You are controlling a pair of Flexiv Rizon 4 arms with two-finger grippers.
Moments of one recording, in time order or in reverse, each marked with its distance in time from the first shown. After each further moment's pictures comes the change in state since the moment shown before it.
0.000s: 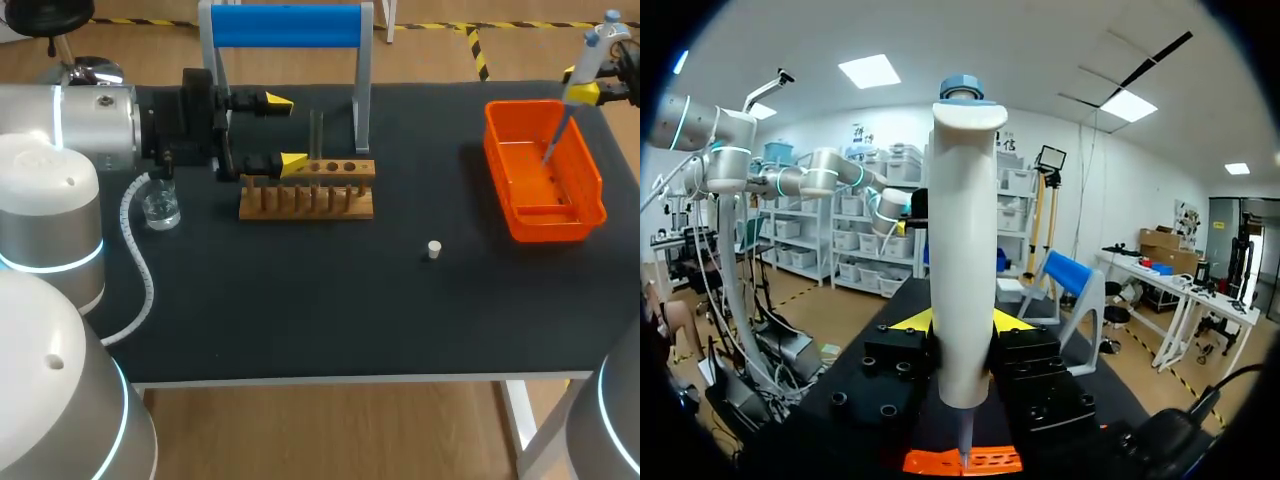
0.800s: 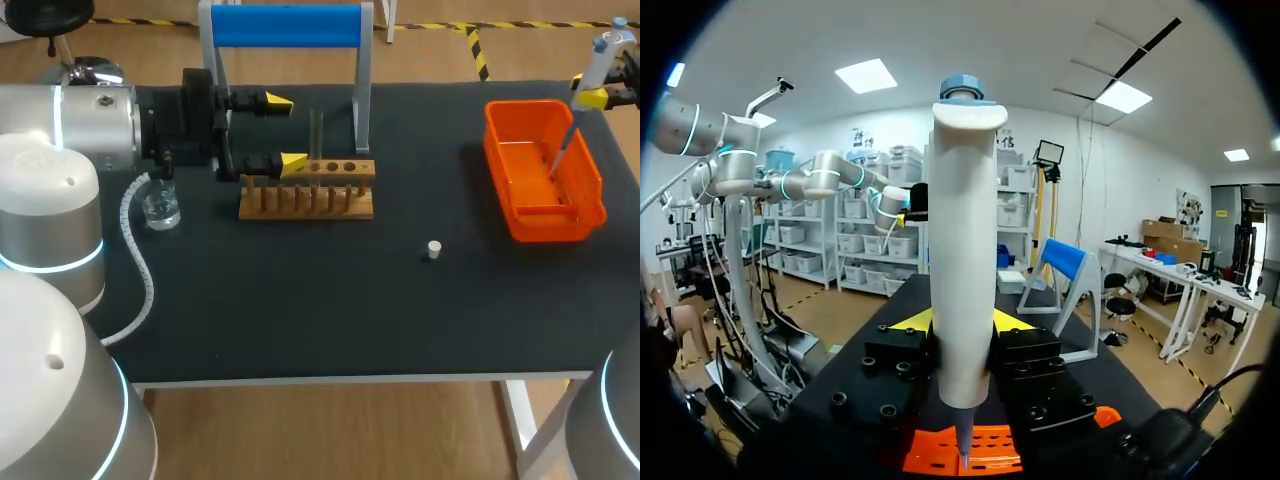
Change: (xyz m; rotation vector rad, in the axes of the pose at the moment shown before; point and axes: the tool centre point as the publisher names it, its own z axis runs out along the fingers) left arm 0.000 0.000 0.000 0.000 0.000 0.000; right arm -0.012 -0.024 -0.021 -0.008 0.029 0.030
